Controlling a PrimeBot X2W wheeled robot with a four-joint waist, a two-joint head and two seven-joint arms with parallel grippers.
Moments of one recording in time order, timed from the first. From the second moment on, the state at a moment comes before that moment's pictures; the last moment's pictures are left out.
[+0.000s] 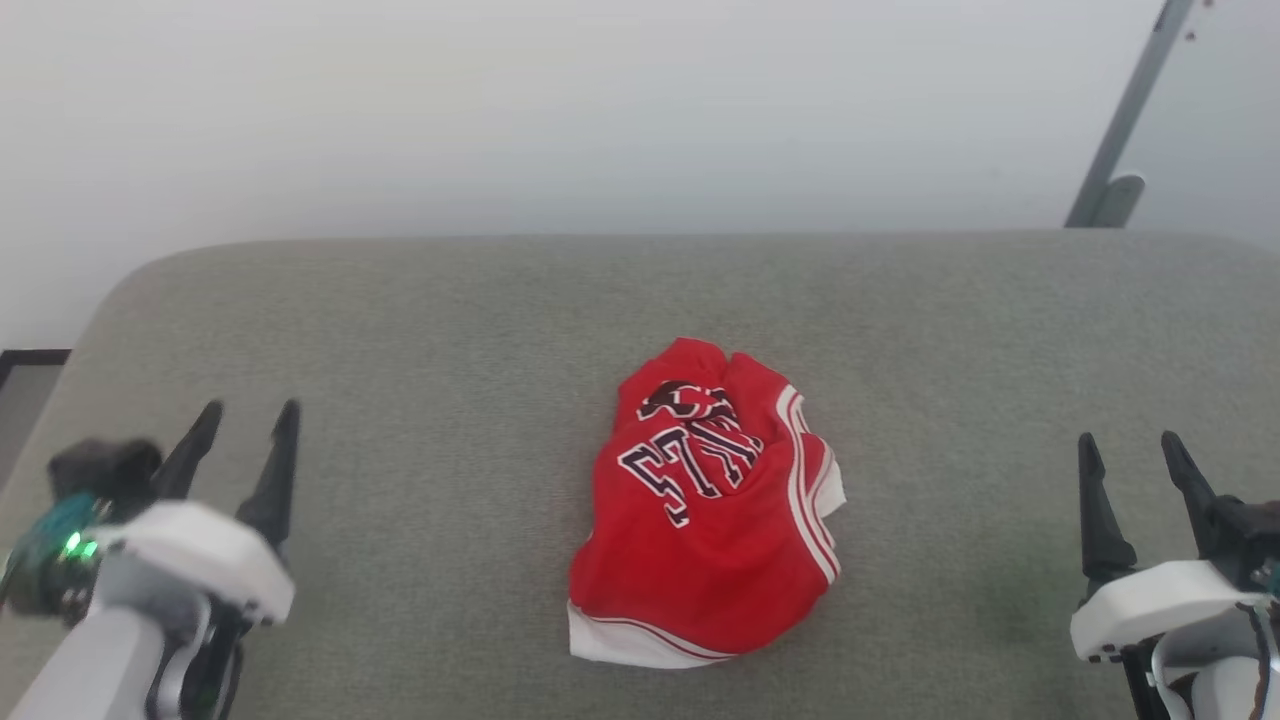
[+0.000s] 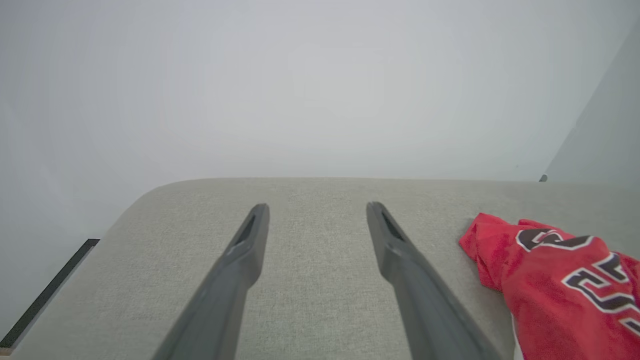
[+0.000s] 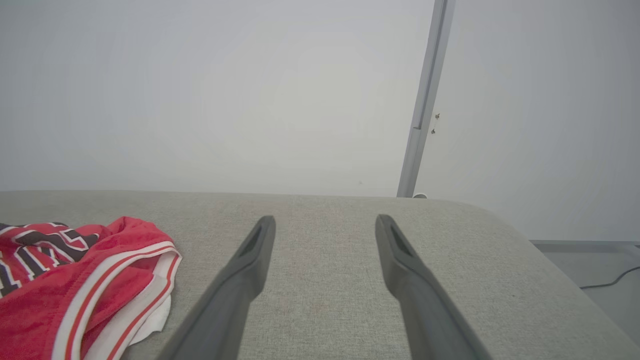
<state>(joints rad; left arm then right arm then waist) -0.29 0.53 -0.30 0.34 -0.69 0.02 -0.15 -0.12 -0.13 -0.18 0.32 0.09 0.13 -0.26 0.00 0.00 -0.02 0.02</state>
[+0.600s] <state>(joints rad) -0.01 0.53 -0.08 0.27 -0.72 0.02 -0.26 -0.09 -0.12 -0.20 0.31 0.10 0.13 -0.26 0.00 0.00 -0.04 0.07</state>
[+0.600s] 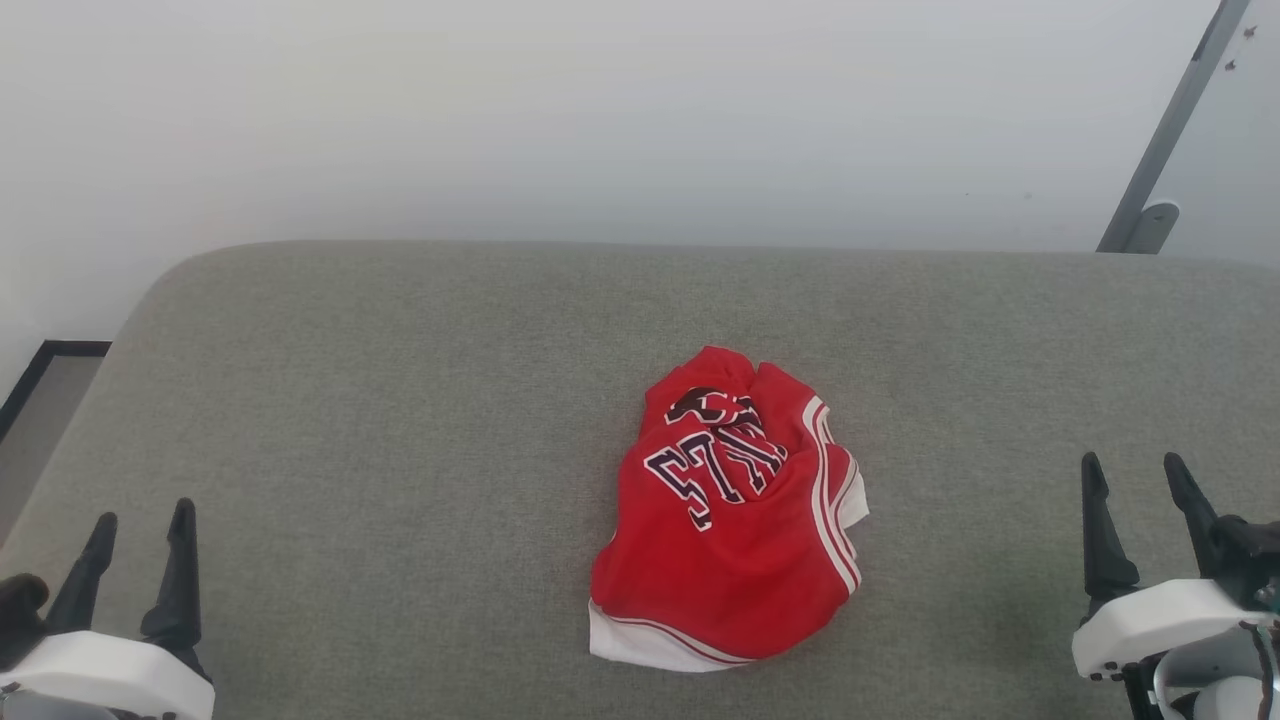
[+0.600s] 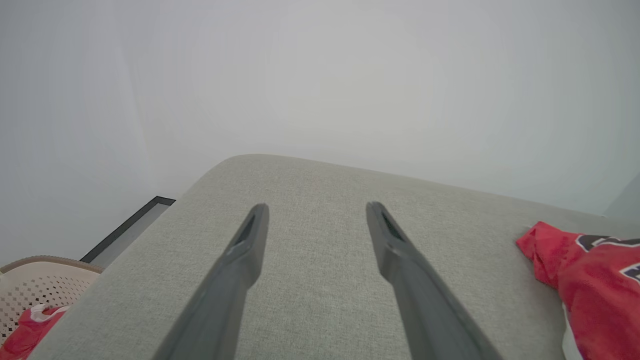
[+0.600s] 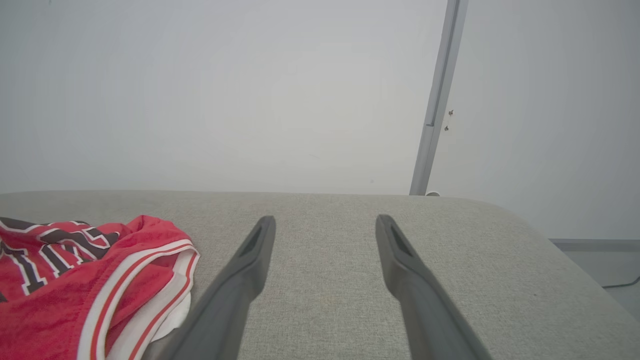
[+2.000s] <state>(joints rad) -0.09 0.39 -0.08 0.23 -0.65 -0.05 -0.26 -0.22 -0.29 0.08 0.42 0.31 0.13 0.15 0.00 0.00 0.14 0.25</state>
